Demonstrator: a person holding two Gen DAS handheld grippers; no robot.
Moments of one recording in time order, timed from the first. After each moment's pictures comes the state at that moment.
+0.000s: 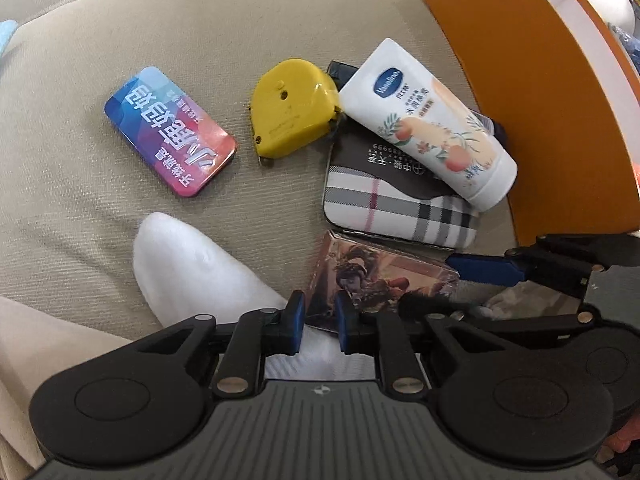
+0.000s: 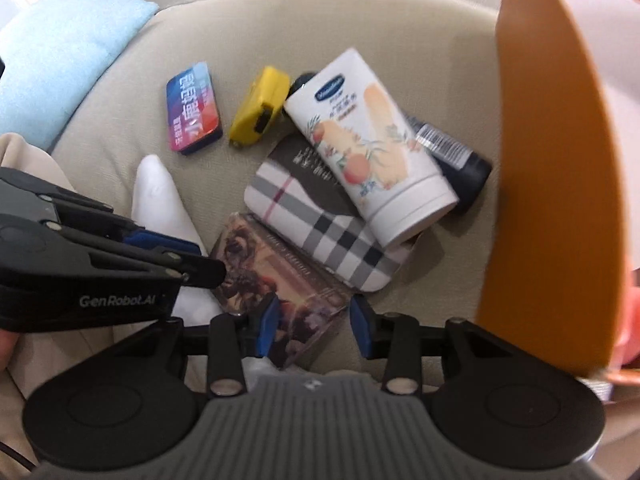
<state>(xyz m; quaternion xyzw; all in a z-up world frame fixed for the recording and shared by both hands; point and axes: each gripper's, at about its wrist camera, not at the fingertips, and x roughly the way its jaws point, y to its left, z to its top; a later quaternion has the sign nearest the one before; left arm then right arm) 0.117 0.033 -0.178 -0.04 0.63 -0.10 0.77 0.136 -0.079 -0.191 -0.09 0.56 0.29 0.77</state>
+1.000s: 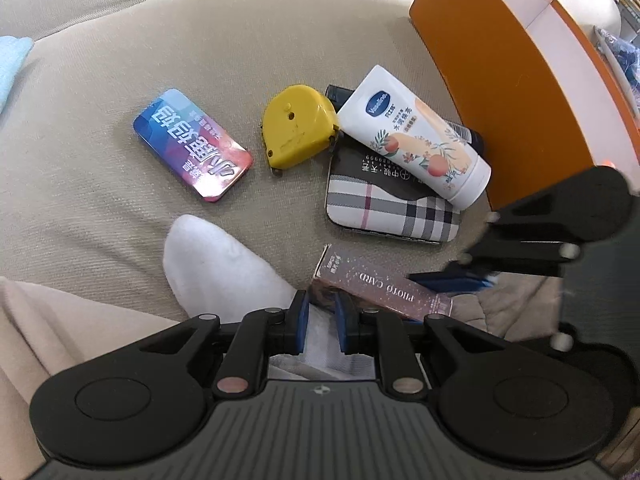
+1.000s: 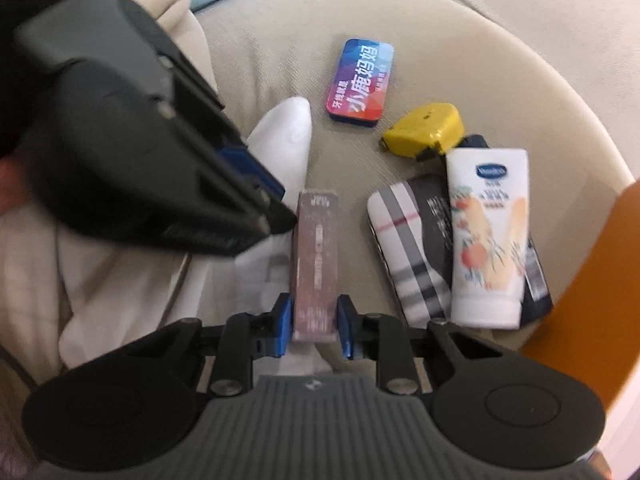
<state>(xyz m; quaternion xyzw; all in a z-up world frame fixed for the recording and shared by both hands) 0.083 0.052 -0.133 -0.03 0.61 -0.11 0.79 0.110 -0.032 -0.161 -0.32 0.49 0.47 0.66</state>
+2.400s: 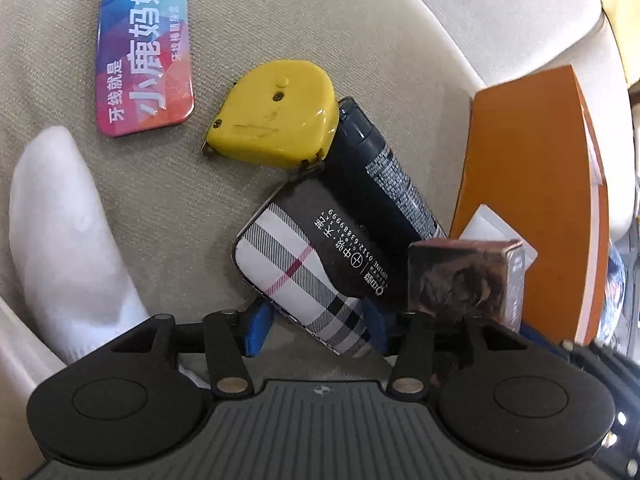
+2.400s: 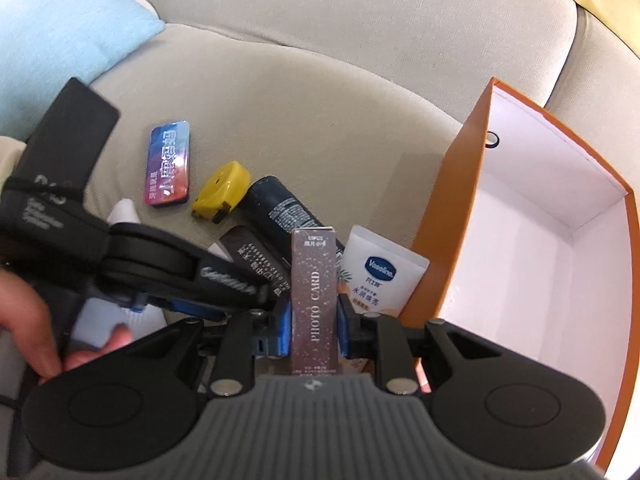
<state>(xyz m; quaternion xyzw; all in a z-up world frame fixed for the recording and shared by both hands) 0.151 0.027 -0.207 -0.36 0.59 -0.02 0.72 0.154 -0.066 -0.110 -0.24 0.47 0.28 0.80</state>
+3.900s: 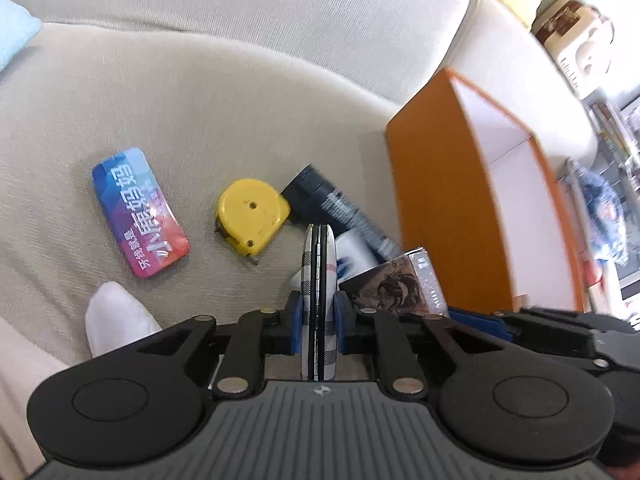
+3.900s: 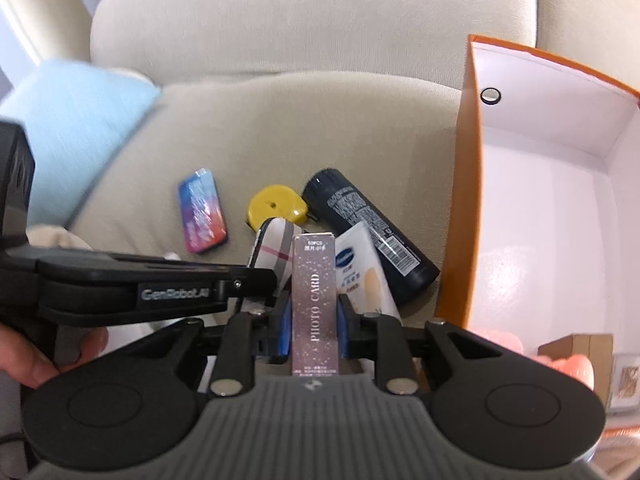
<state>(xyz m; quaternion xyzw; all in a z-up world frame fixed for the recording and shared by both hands) 0.135 0.020 -0.130 -0.21 0.50 -0.10 0.83 0.158 -0.087 -0.109 -0.05 0.50 0.29 0.82</state>
